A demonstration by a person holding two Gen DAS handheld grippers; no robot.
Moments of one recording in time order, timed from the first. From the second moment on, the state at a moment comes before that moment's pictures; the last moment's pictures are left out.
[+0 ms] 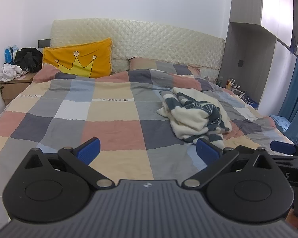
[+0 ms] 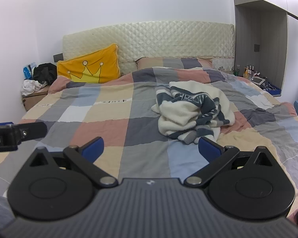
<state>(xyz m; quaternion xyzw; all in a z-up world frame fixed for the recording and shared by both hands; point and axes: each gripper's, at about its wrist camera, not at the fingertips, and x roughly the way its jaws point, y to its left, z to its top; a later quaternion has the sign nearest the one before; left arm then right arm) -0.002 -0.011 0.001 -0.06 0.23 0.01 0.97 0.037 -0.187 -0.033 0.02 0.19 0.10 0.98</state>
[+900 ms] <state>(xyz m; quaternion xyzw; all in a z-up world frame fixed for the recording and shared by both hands) -0.004 -0.006 0.000 -0.07 0.23 0.01 0.97 0.035 -0.188 -0.039 0.02 0.19 0.11 0.98</state>
